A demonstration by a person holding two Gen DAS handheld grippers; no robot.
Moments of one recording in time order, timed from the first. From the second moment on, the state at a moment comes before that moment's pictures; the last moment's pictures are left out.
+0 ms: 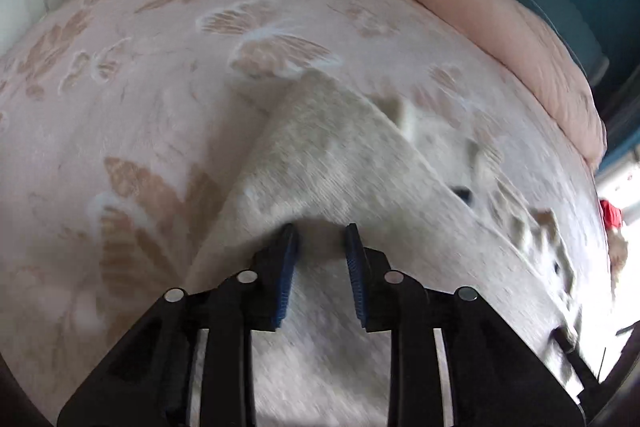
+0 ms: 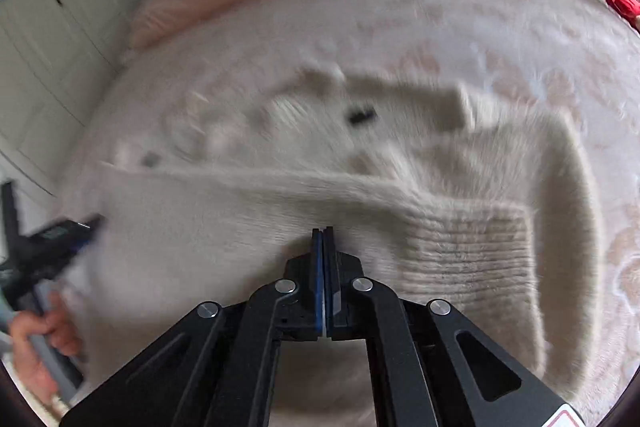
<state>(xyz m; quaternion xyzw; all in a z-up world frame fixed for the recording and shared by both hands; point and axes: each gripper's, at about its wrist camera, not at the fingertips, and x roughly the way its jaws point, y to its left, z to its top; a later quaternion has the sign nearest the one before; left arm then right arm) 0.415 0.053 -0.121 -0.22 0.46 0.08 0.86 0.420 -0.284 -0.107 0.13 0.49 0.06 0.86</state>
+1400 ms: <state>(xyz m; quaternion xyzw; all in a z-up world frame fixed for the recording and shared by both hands) 0.088 0.088 -0.115 -0.28 0.53 -0.03 0.80 0.053 -0.377 -0.108 0.29 0.51 0.02 0.81</state>
